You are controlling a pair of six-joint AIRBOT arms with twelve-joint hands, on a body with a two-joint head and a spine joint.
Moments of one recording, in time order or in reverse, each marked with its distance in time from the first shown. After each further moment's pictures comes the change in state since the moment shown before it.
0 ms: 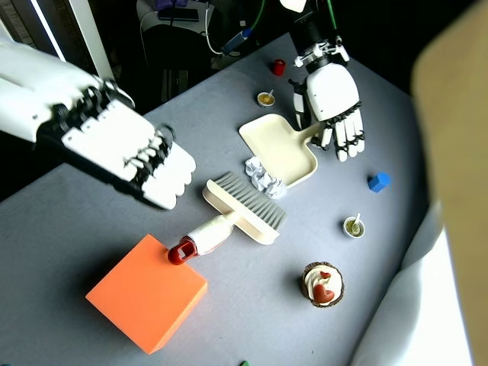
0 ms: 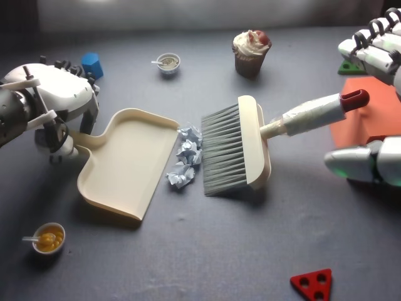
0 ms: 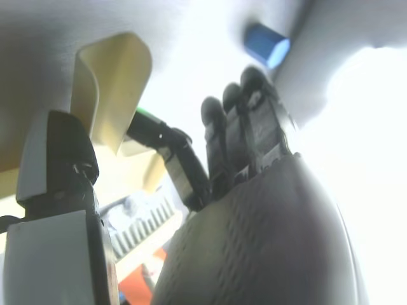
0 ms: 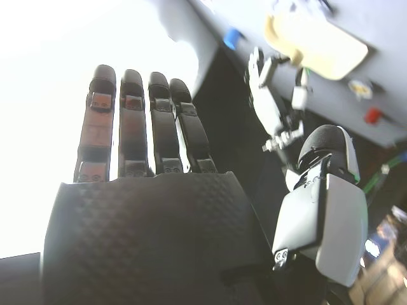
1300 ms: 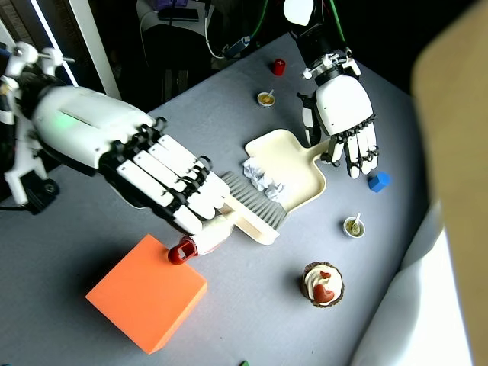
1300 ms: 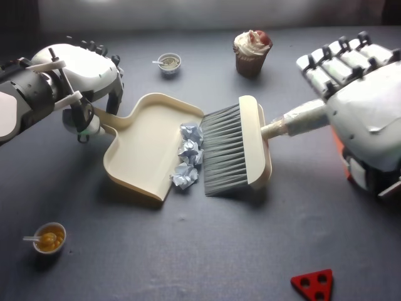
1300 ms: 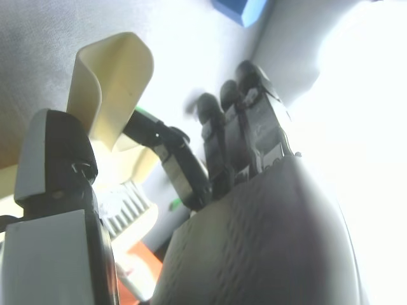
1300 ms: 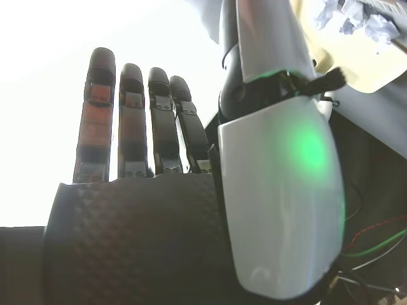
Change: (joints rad) left arm -0.049 -0.103 0.118 0.216 -0.023 -0.206; right arm -0.249 -0.436 0.193 -0.225 -0.502 0.179
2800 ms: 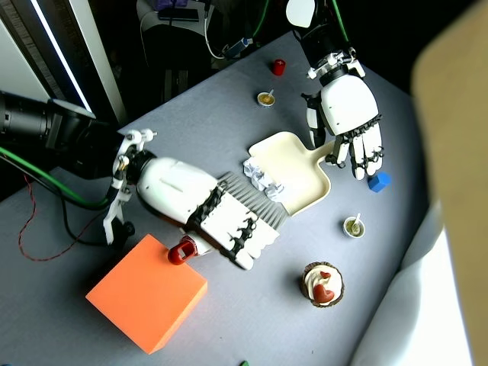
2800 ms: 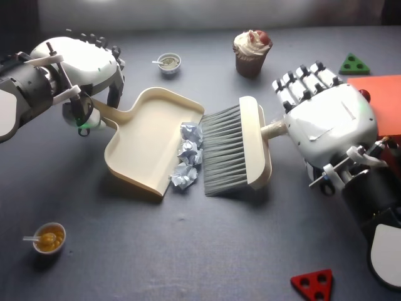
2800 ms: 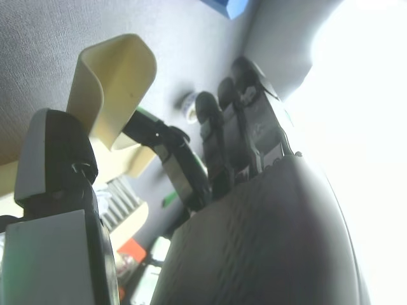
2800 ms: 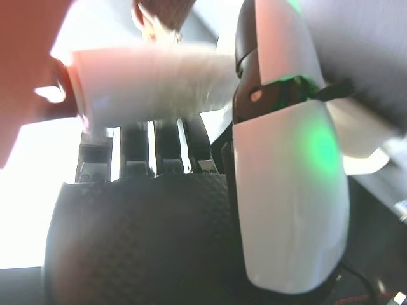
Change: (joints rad) left arm -0.006 -0.006 0.019 0.106 -0.004 -0.101; right arm -0.056 -0.338 0.457 -0.011 0.020 0.023
